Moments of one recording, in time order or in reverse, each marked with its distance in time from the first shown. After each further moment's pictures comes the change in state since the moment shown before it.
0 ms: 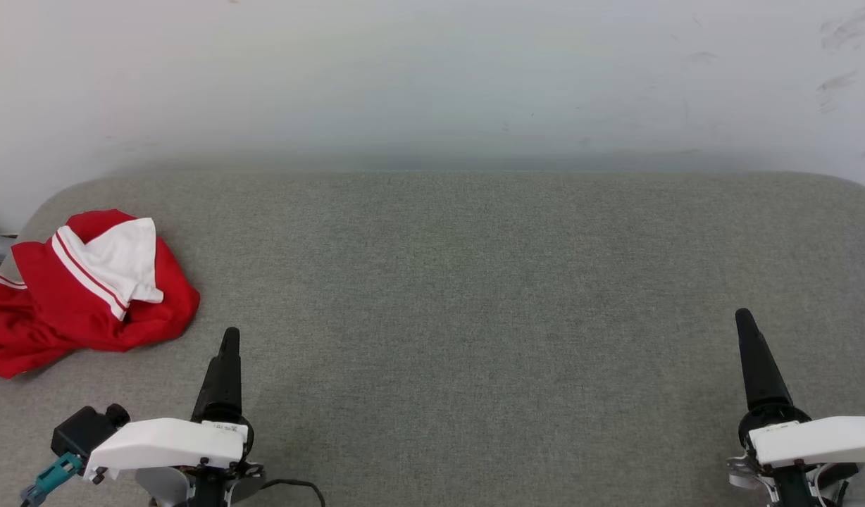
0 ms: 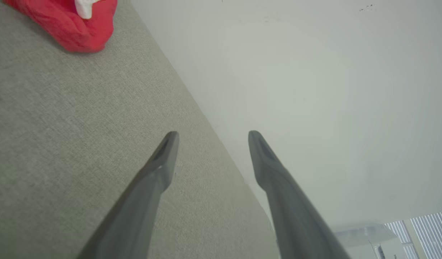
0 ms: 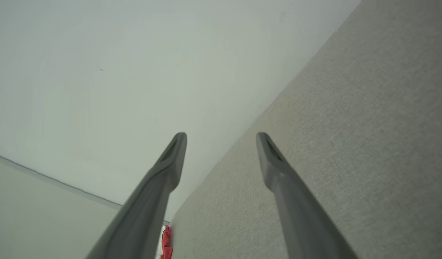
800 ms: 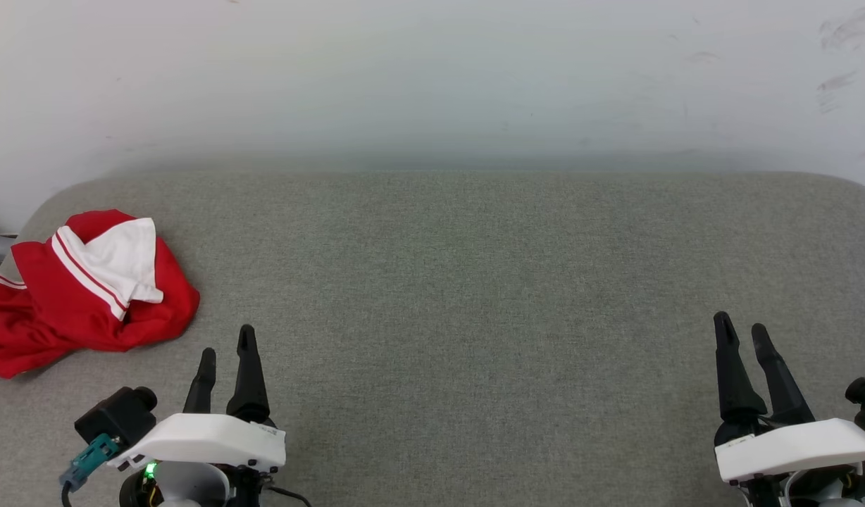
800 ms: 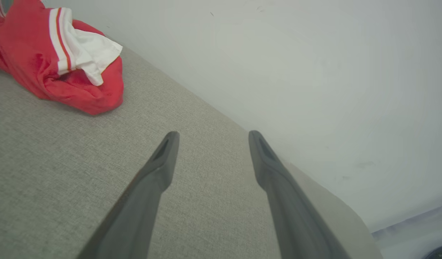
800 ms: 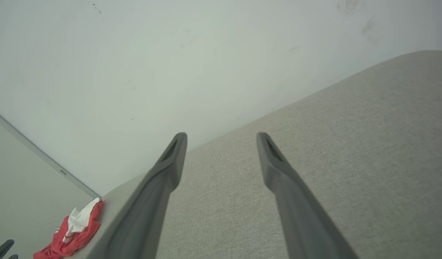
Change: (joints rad) left arm 0.014 0.001 -0.075 -0.054 0.450 0.112 -0.083; right arm 0.028 0.000 0.035 -0.063 -0.467 0.000 -0.087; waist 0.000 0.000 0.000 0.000
